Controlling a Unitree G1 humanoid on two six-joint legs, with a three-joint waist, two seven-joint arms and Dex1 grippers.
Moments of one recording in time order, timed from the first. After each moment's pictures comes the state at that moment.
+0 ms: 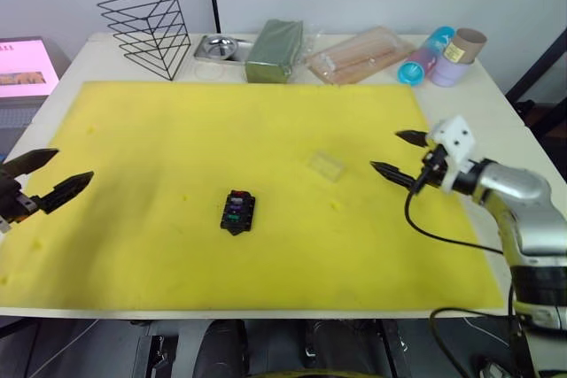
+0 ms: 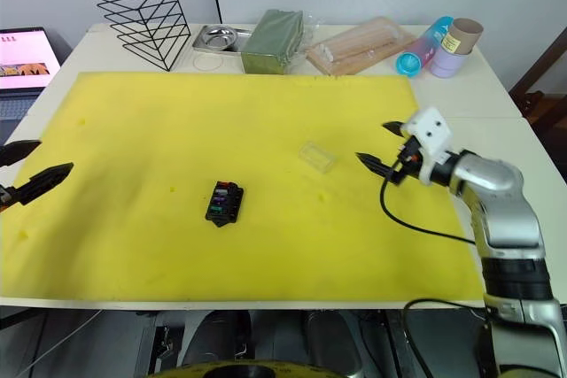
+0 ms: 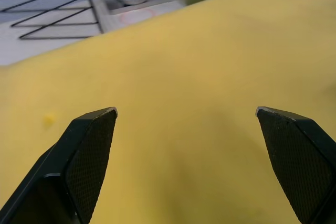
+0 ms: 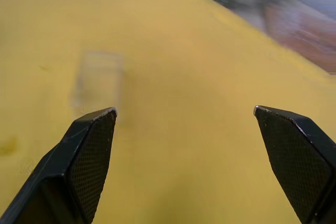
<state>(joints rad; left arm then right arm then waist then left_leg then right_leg) -0.03 0.96 0.61 0.31 -0.58 0.18 -1.07 -0.29 -0.71 -0.19 -0.01 0.26 0.32 0.83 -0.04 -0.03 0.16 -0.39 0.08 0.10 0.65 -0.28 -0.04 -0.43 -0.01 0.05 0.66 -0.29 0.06</state>
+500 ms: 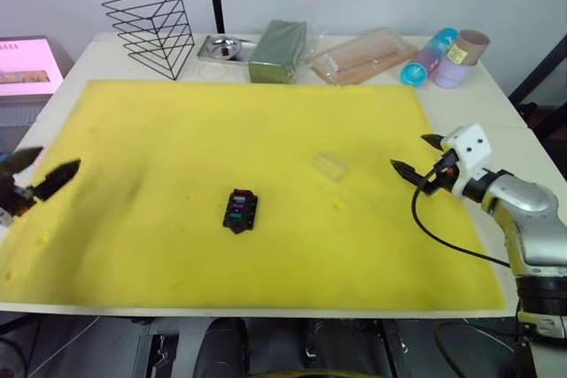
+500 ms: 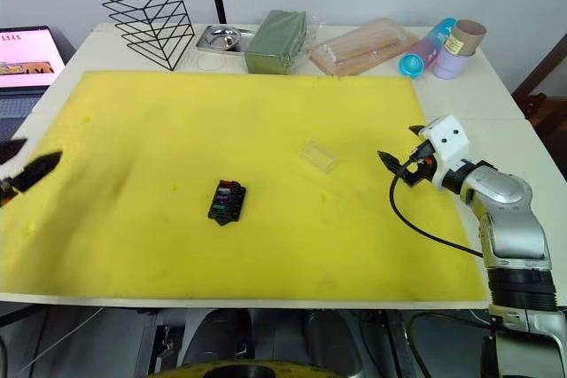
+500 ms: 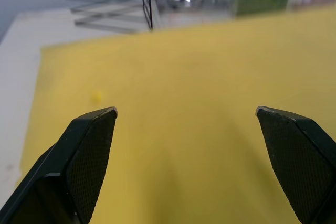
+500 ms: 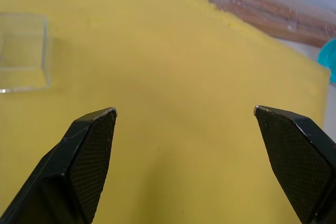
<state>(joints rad) -0.14 0.90 0.65 0.25 -0.68 0.33 -0.96 -0.30 -0.71 -0.21 0.03 0.24 0.30 0.75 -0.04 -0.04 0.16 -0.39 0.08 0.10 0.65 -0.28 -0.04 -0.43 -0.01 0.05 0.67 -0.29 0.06</state>
